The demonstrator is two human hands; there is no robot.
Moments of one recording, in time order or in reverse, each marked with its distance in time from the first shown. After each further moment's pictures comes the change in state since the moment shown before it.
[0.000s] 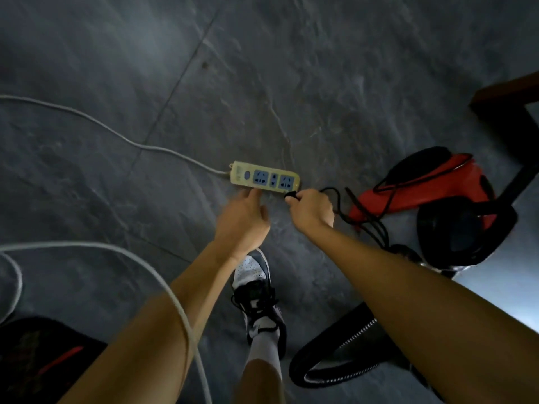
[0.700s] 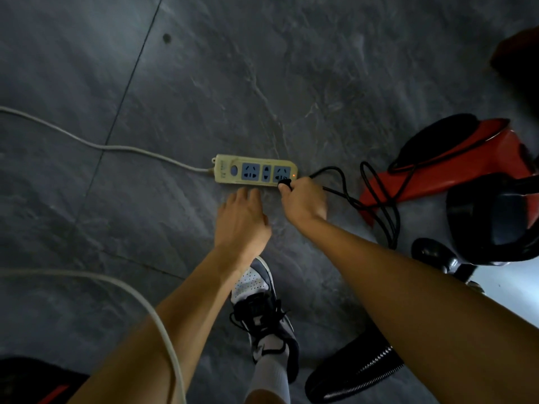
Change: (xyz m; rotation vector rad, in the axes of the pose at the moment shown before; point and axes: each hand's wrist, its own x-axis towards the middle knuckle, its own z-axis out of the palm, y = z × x) left_hand 0.031 -0.020 0.050 0.203 -0.051 0.044; right_hand 0.044 0.004 0.038 0.046 0.040 -0.016
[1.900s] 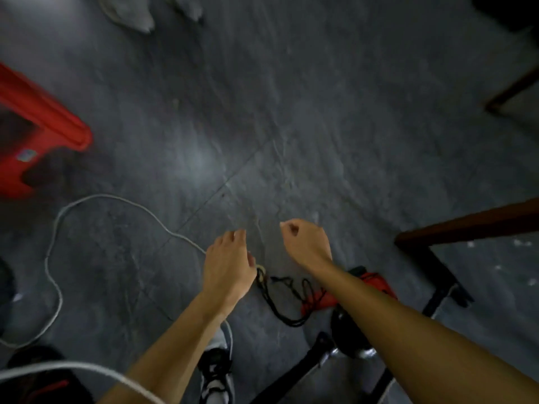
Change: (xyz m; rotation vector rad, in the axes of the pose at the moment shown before) left_hand -0.133 0.168 -0.233 -0.051 0.351 -0.204; right_hand -0.146 -0.070 -0.300 0.071 0.015 -0.486
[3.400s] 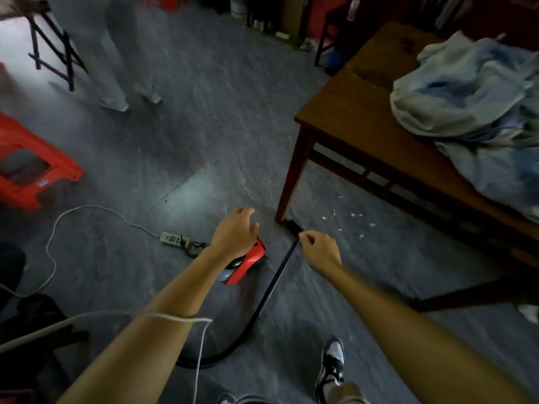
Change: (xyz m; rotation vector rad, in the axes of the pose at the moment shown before) left_hand -0.449 0.445 -0.081 -0.068 0.079 0.261; right_hand -0.490 0.280 -0.417 0.098 0.246 -0.040
